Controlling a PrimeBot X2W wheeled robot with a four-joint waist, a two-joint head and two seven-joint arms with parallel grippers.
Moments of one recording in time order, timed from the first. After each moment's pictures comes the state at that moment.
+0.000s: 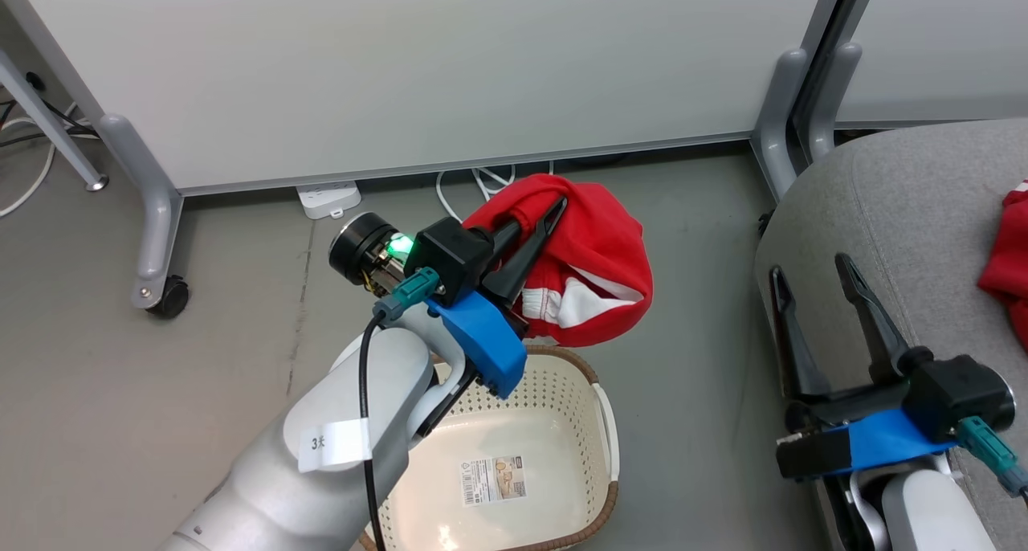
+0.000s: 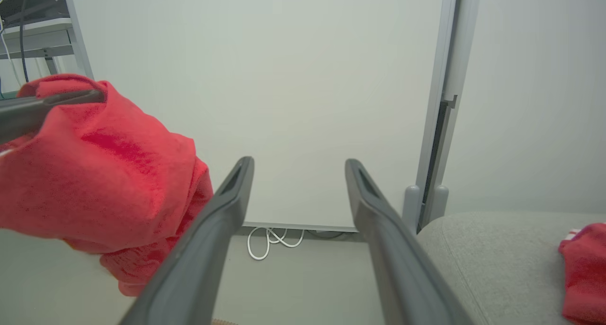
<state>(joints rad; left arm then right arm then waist) -0.75 0.15 -0.87 0.58 -0.53 -0.13 -0.26 -0.16 -0.08 0.01 0.14 0.10 0.13 -0.26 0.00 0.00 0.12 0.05</state>
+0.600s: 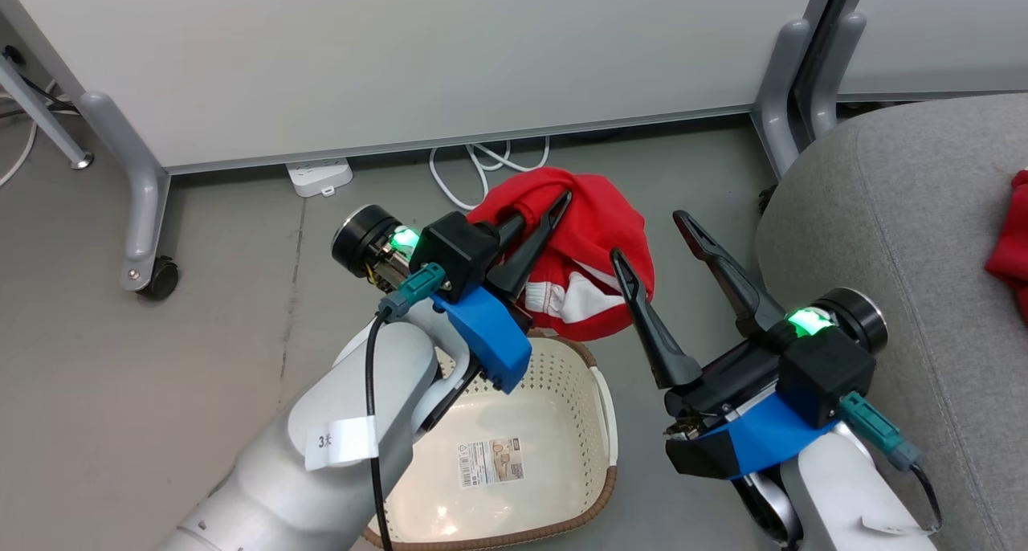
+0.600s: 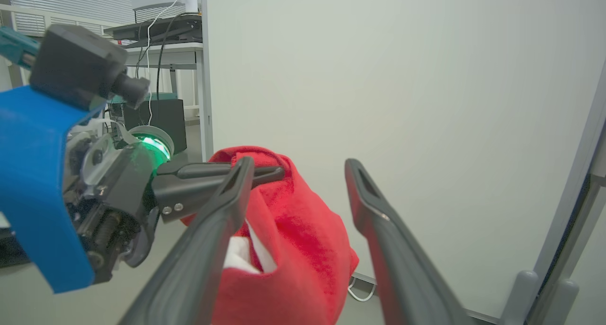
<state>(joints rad) -0.76 0.14 -0.86 0.59 -0.50 -0.13 -0.26 -0.31 -0.10 0.33 0.08 0.10 0.13 -0.26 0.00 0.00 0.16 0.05</state>
